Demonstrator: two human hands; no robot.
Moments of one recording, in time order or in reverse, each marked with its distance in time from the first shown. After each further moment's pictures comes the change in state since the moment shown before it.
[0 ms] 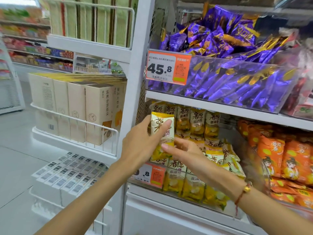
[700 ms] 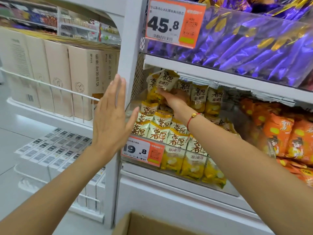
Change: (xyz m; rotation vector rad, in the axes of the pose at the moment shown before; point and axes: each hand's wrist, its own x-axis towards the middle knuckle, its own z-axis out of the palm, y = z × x) left_hand 0.007 -0.089 0.005 0.550 0.319 0.315; right_hand 0.148 0.018 -0.006 0.013 0.534 0.164
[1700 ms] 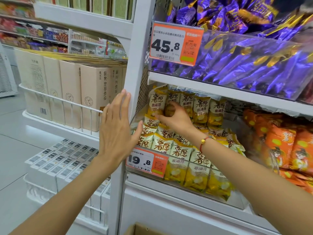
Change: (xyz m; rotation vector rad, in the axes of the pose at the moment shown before) left_hand 0.002 0.001 -0.008 -0.007 0.043 0.010; right_hand -0.038 0.004 -0.018 -0.430 -0.126 -0.322
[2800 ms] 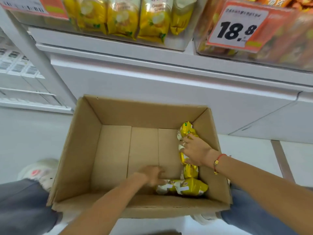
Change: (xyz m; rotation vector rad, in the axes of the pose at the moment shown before) left_hand -0.434 0.217 0.035 -0.405 -2.123 -0.043; right_hand -0.395 0.307 -0.018 -1.227 -1.203 -0.312
